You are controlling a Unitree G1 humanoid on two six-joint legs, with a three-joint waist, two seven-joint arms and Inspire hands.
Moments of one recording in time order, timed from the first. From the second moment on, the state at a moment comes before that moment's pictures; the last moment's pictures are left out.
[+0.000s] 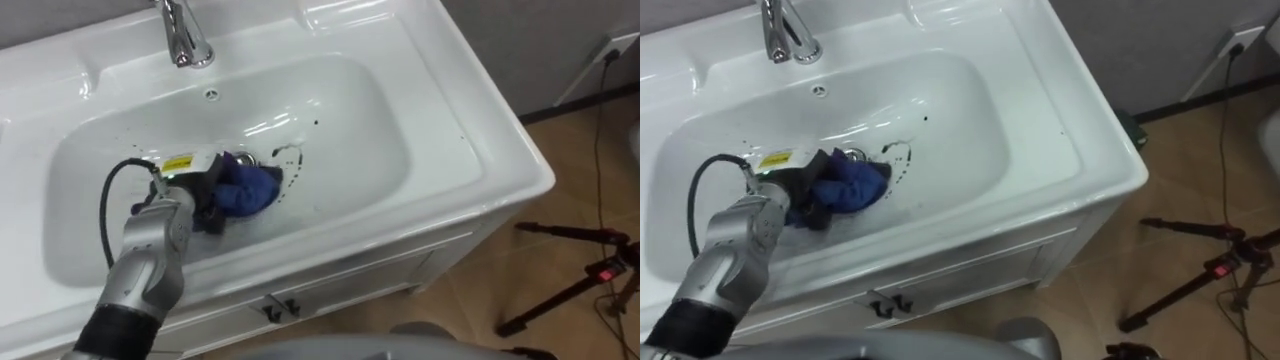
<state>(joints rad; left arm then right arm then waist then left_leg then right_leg) 0.03 0.32 -0.28 0.13 1.05 0.26 -0.38 0.04 -0.34 0.02 1.29 -0.16 0.13 0.19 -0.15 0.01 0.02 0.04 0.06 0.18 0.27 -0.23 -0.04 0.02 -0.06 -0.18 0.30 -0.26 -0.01</state>
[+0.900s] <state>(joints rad) -0.03 0.23 -0.30 0.14 0.90 0.22 -0.42 0.05 -0.31 0.08 1.32 -0.15 0.11 0.18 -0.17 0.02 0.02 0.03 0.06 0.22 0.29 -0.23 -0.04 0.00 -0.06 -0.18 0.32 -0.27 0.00</state>
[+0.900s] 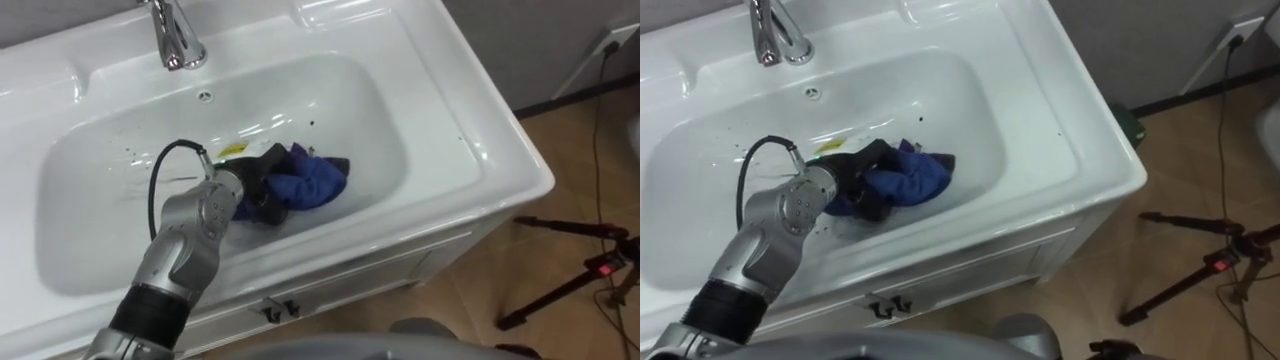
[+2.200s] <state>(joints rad) -0.15 0.27 -0.10 0.61 1.07 0.20 -0.14 0.16 -0.29 -0.09 1.23 -0.28 0.19 0.20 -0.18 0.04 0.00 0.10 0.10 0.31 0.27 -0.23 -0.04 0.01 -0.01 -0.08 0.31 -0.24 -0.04</state>
